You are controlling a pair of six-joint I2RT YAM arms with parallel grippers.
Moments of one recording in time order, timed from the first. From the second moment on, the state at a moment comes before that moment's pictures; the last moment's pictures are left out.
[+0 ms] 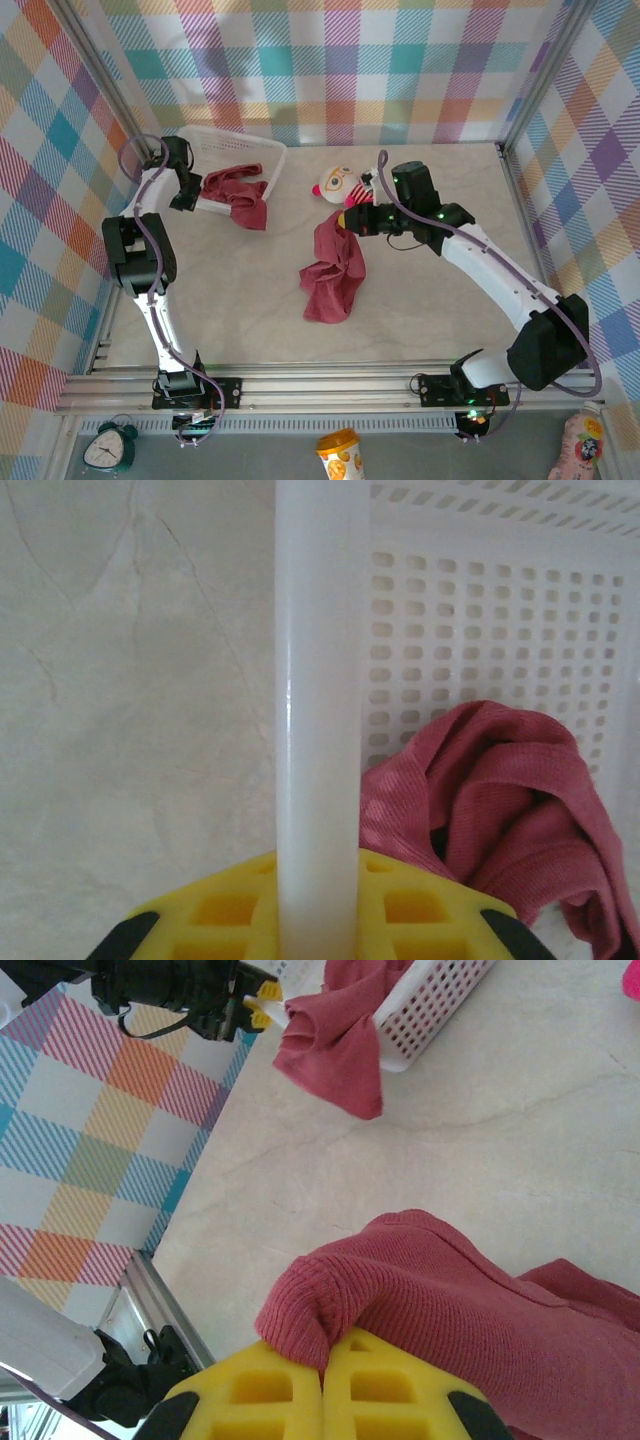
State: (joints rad) left arm 0.12 2.07 1.73 -0.76 -0.12 -1.21; right arm 0.51 1.39 1.22 -0.46 -0.59 0.44
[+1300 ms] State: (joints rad) left arm -0.56 1.49 0.95 -0.69 0.20 -0.90; right arm 0.52 1.22 0.93 -0.59 -0.30 0.12
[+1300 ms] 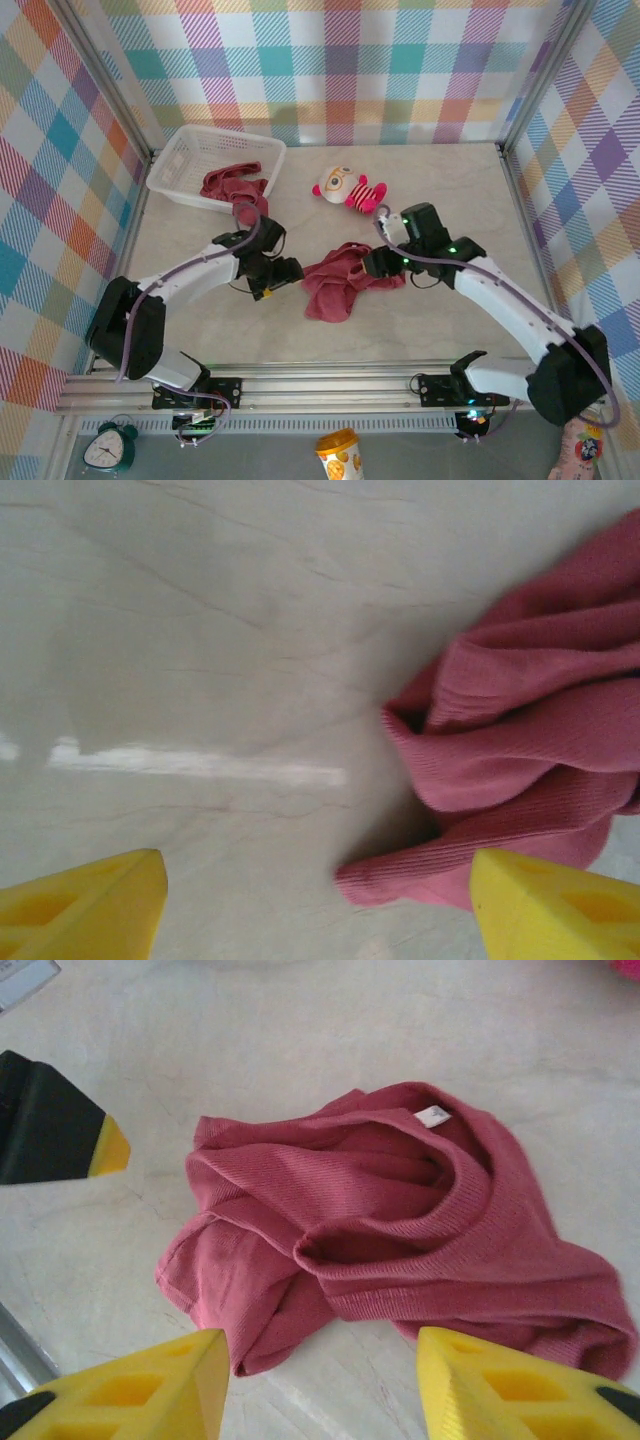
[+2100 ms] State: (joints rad) left arm -0.76 1.59 0.98 -0.63 0.21 -0.88; right arm 0.62 1.62 0.96 -0.45 -0.14 0.18
